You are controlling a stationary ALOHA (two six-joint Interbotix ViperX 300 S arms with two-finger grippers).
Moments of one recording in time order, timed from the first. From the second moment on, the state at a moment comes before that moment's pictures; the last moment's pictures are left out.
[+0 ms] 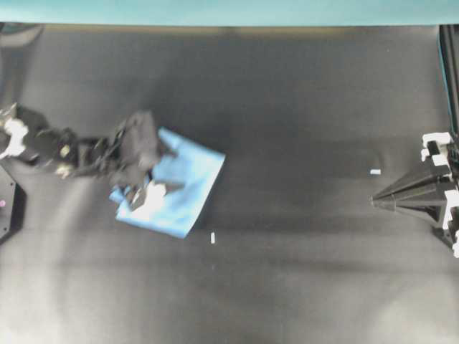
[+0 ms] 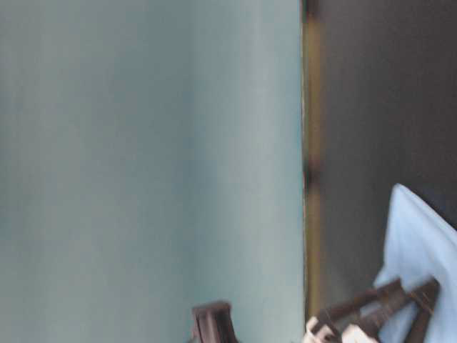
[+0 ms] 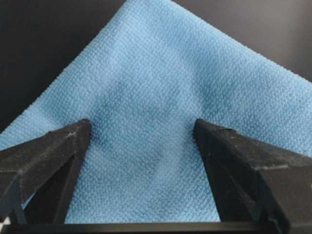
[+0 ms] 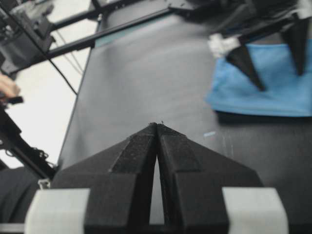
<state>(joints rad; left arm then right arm) 0.14 0.09 0.96 0.04 -0.27 -0.11 0.18 -1.00 1.20 0.02 -0.04 0.40</state>
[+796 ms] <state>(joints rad) -0.43 -0.05 1.14 0.04 -0.27 -0.28 0.18 -1.01 1.20 0.02 -0.04 0.40</state>
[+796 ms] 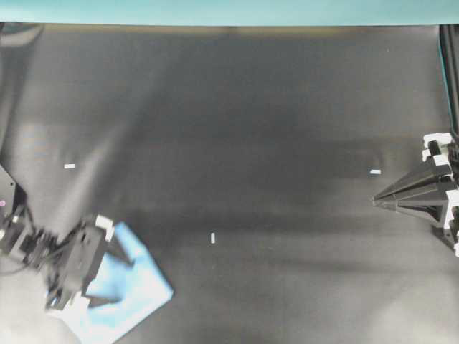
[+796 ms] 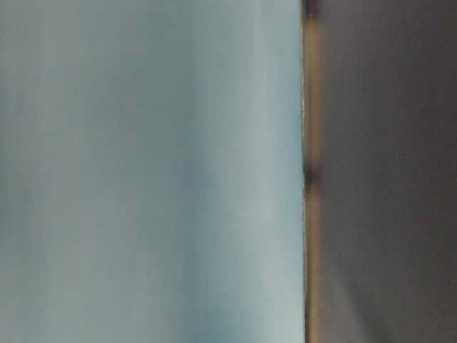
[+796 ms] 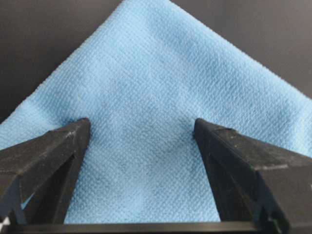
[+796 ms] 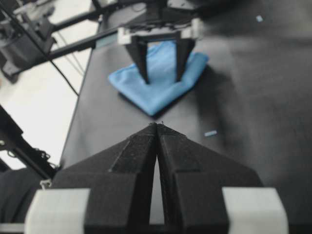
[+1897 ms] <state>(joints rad) -0.40 -0.38 1.13 0.04 -0.20 -0.17 0.18 -1.04 1.24 0.02 -0.06 0.40</state>
